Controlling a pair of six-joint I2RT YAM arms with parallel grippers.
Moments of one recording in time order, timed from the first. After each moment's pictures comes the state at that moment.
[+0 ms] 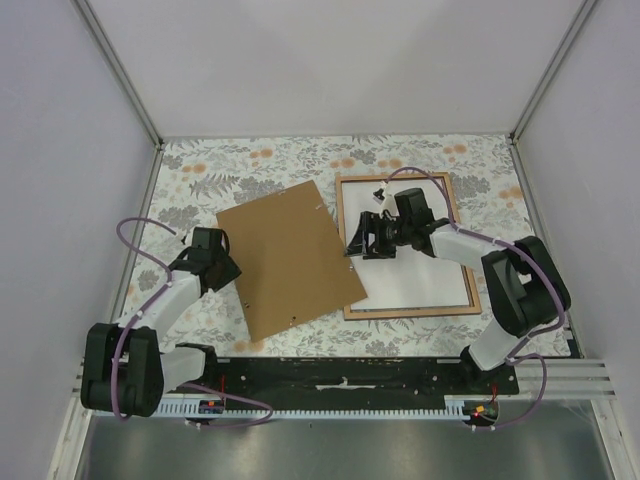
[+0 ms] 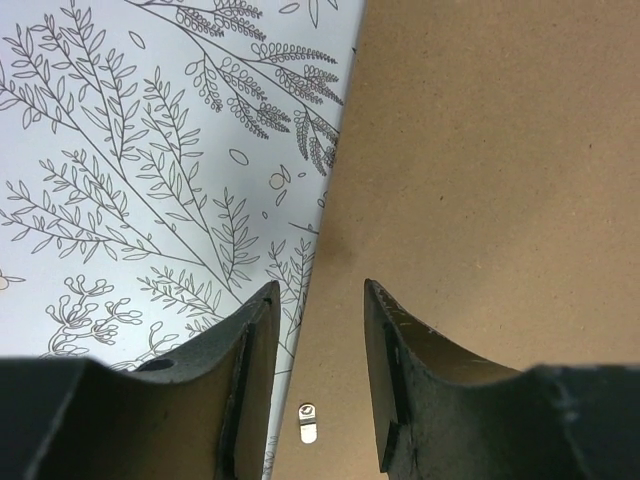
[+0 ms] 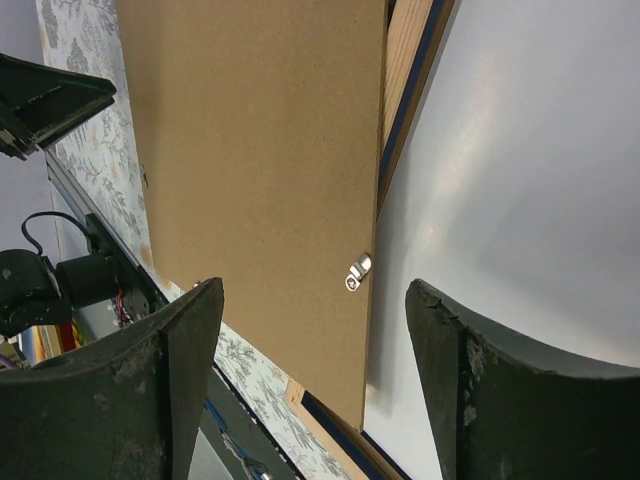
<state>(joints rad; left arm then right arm) -0.13 1.17 0.54 -0.39 -0.15 -0.72 0.40 1.64 0.90 -0.08 -0.61 0.49</state>
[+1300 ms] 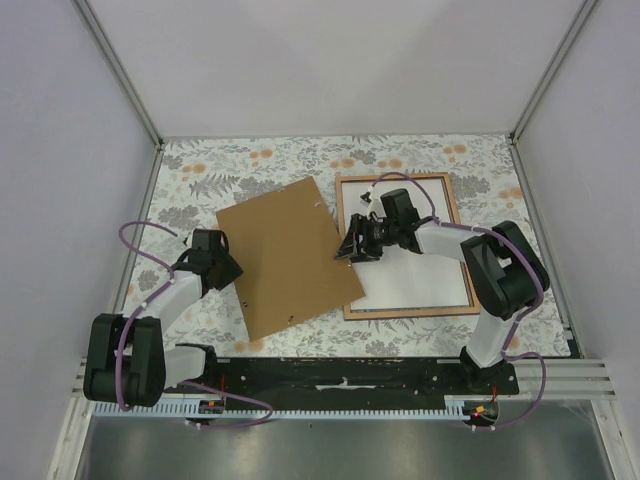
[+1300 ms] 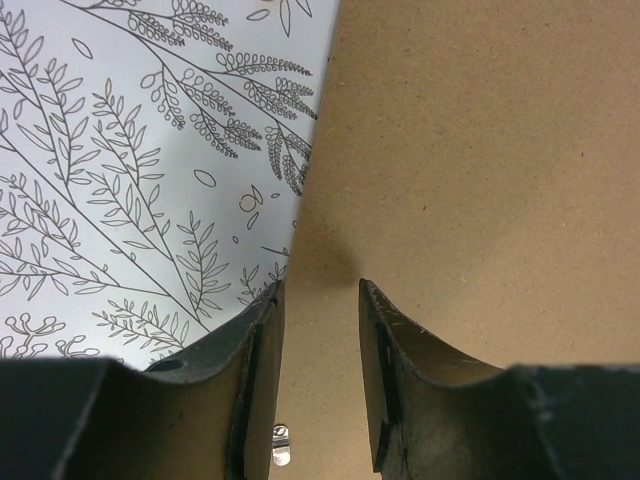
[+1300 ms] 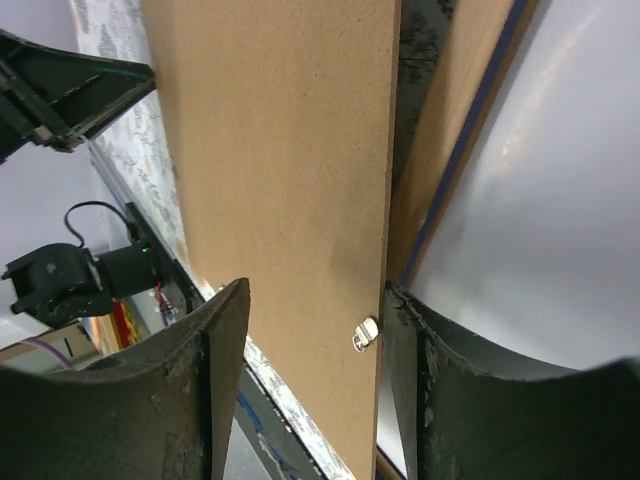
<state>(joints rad) -0.11 1.22 0.50 -0.26 -0.08 -0.74 0.46 1.81 0.96 0.00 -0.68 0.58</state>
